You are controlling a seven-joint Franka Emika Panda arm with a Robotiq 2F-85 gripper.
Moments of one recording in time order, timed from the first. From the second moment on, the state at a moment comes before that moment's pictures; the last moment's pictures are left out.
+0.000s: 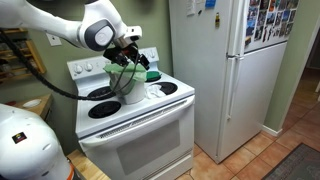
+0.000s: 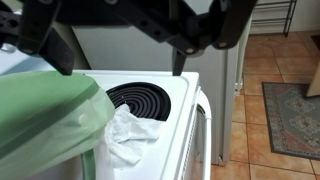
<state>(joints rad) -0.02 -0.61 0.05 -2.60 0.15 2.60 0.12</state>
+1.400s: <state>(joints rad) 0.03 -0.39 -0.07 -2.39 0.64 2.27 0.20</state>
